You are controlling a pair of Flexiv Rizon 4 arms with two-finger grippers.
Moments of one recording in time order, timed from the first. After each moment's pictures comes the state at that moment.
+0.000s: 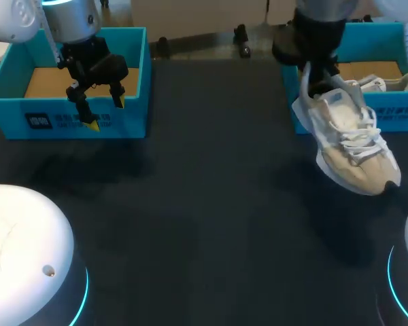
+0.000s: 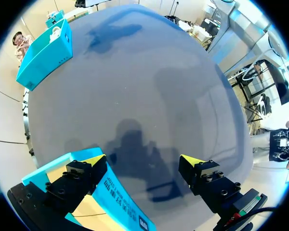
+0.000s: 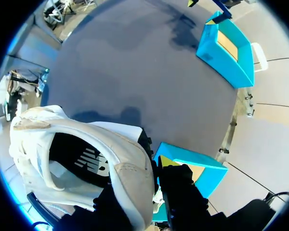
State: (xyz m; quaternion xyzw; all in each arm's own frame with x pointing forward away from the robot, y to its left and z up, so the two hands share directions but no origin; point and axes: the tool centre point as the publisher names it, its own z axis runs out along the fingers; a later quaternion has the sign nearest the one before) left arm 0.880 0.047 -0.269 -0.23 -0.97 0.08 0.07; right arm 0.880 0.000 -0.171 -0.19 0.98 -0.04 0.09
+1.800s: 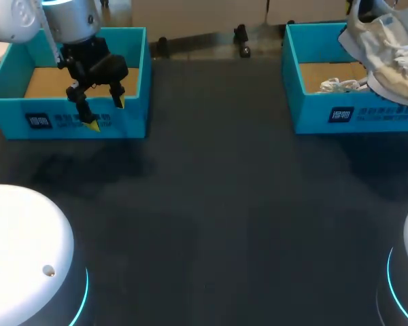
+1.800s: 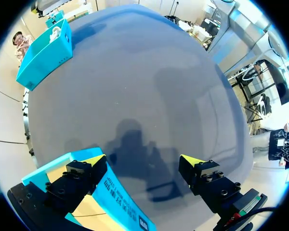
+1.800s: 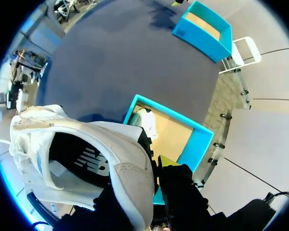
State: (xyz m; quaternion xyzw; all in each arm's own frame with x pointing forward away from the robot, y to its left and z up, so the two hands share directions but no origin) left arm 0.880 0.047 -0.269 -0.23 -0.97 0.08 0.07; right arm 1.036 -0.119 -0.120 -0.21 0.97 -0.03 0.09
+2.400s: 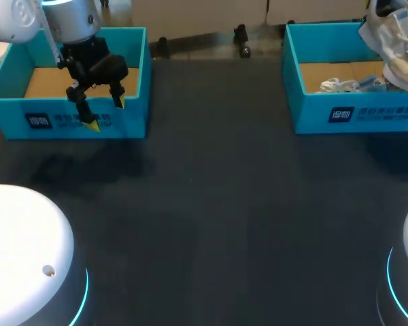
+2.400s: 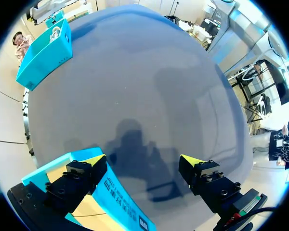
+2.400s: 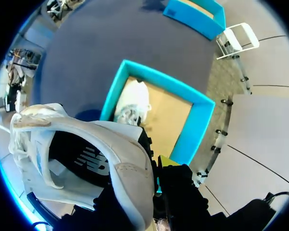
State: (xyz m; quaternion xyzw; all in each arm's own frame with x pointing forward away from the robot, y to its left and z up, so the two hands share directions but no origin) left arm 0.880 0.047 -0.269 -0.23 -0.97 0.08 0.07; right arm 1.100 -0.191 -0.141 -0.18 0.98 -0.07 0.09
